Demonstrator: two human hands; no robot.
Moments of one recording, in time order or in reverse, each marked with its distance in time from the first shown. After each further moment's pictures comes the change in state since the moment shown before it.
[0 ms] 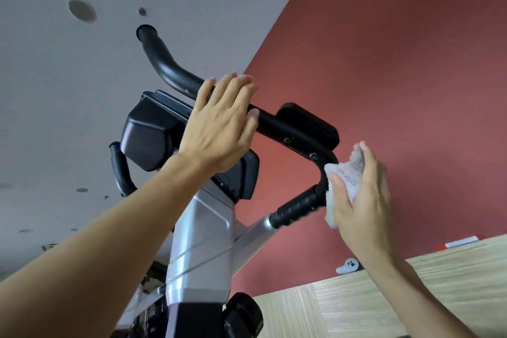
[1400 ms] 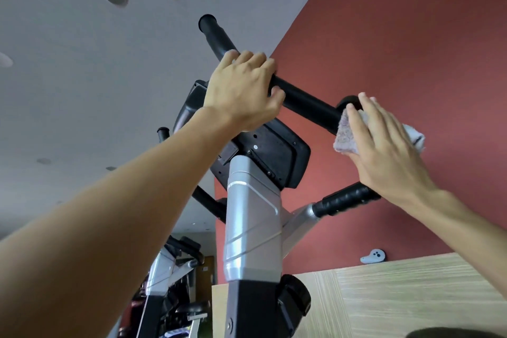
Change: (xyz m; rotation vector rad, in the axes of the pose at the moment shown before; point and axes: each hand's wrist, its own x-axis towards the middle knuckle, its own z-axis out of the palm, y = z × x) left_hand 0.018 -0.066 -0.042 0.126 -0.136 -0.066; right_hand 0.064 -0.028 0.031 -0.704 -0.259 -0.658
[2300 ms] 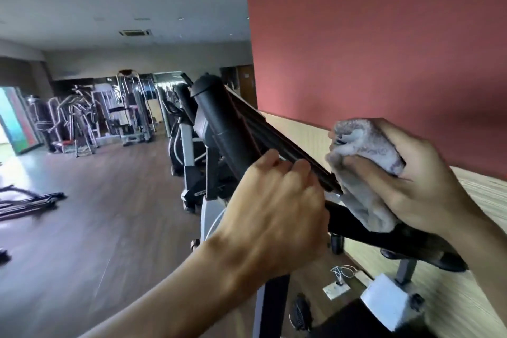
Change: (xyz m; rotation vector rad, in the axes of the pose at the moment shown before) left_hand 0.106 -0.038 -0.027 -0.415 -0.760 0.031; right_hand 0.235 0.017 -0.014 1.512 -0.859 0.634
